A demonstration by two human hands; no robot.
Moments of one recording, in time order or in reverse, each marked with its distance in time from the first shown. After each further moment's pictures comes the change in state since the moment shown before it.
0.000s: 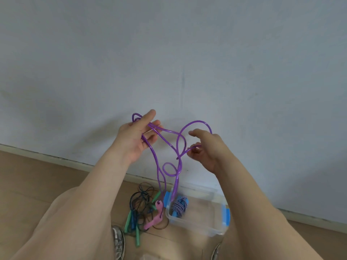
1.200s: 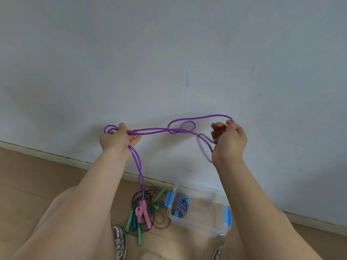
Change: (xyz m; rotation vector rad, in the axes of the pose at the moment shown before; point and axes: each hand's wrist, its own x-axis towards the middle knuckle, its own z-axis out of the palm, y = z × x) left_hand 0.036 -0.008 -0.050 -0.165 0.479 0.142; right_hand 0.010 -0.007 -0.007 0.374 0.374 -0.433
